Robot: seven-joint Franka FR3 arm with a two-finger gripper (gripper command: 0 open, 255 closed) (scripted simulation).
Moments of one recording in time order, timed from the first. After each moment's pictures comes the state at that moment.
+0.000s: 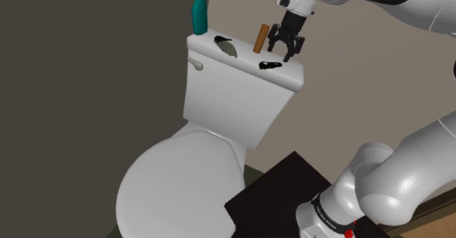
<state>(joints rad) 0.31 -0.17 -0.45 -1.81 -0.03 1.64 -1.60</state>
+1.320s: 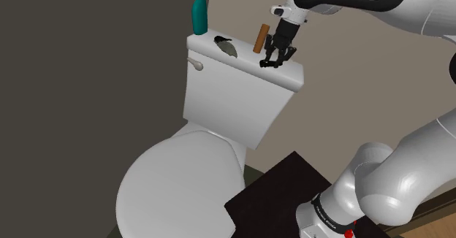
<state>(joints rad) 0.31 -0.15 -0.45 -1.87 -0.03 1.72 -1.64</state>
